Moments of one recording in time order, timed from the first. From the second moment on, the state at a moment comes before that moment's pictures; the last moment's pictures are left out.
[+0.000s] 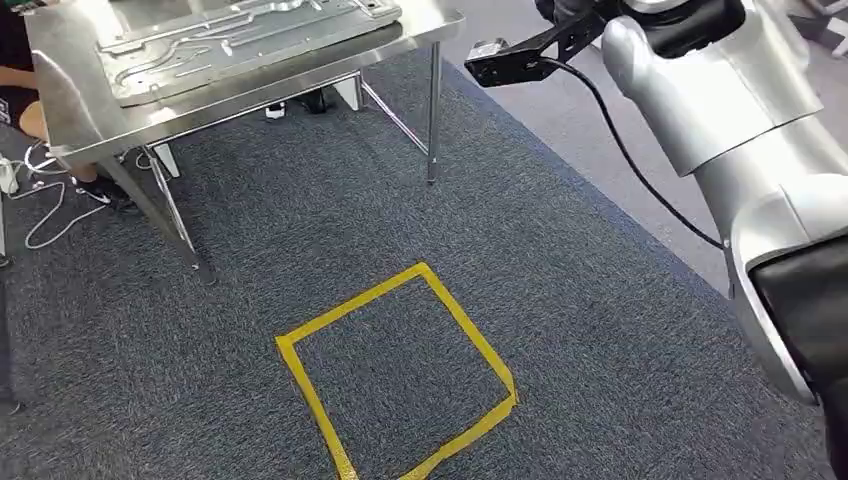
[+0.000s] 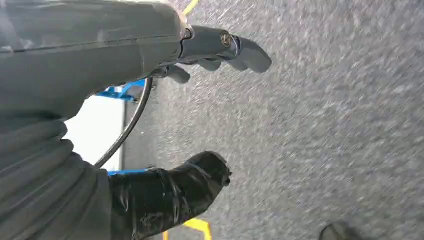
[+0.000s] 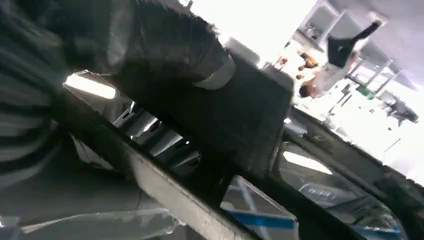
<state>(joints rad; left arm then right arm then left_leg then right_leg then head) -0.06 -0.23 1.45 -0.61 -1.04 -0.03 0.11 -1.61 -0.07 0.91 -0.71 1.10 0.28 -0.19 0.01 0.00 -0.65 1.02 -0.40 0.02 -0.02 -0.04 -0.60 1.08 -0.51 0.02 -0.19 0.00</state>
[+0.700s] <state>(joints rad) -0.06 -0.24 1.43 -0.65 -1.05 -0.03 0.12 -1.60 -0.09 0.91 -0.70 1.09 0.29 -0.18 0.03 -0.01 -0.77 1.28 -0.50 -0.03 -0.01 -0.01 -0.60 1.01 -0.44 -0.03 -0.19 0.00</state>
